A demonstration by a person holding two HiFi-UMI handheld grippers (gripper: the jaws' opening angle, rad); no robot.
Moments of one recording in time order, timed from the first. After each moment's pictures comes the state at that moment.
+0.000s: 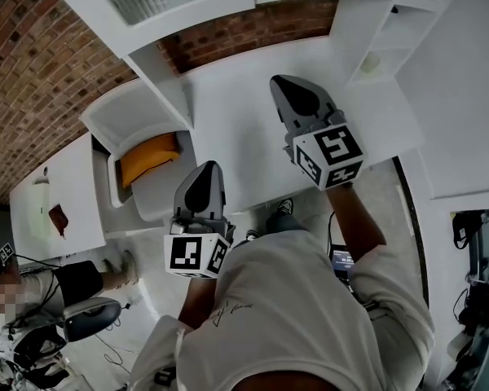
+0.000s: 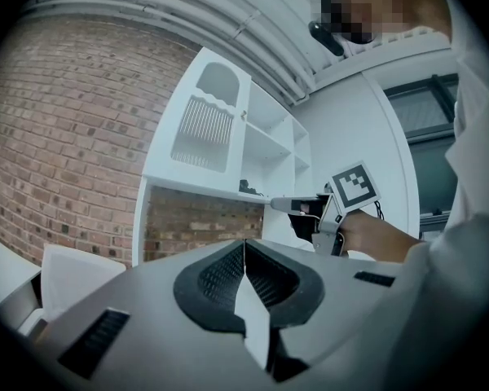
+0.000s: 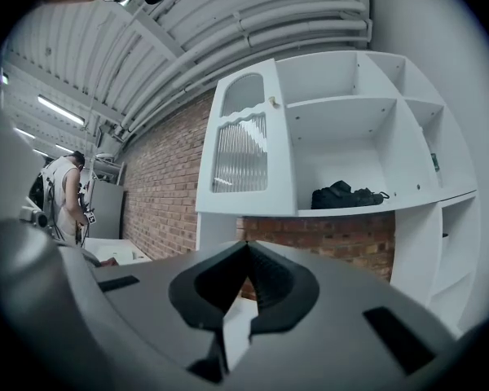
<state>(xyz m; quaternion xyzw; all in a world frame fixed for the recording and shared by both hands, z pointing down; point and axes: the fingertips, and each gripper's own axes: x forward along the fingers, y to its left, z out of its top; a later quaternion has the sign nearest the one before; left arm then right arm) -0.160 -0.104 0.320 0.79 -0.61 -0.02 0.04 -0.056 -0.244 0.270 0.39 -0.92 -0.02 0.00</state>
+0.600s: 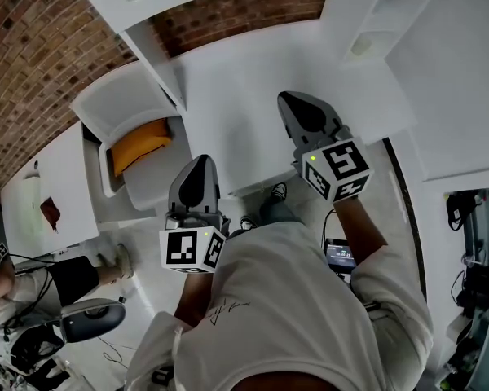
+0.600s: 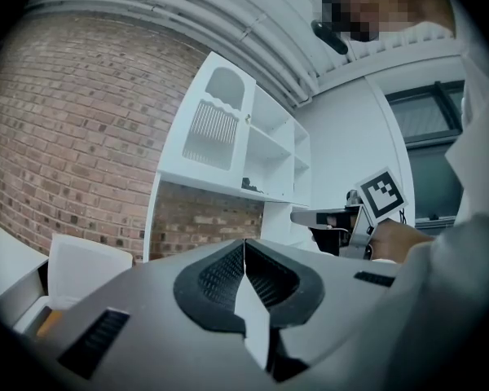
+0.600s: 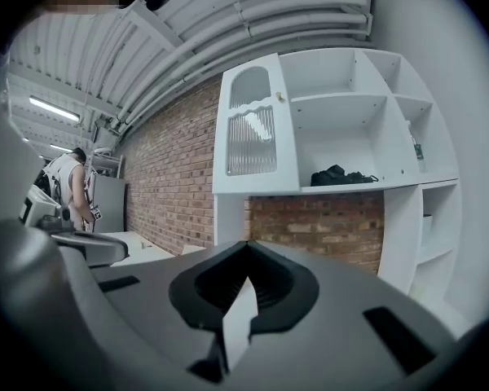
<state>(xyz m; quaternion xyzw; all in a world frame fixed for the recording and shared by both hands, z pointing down) -0.174 -0.060 0.337 0.79 -0.61 -0.03 0.06 -0.043 -0.167 0.312 0.39 -0.92 0.01 0.04</state>
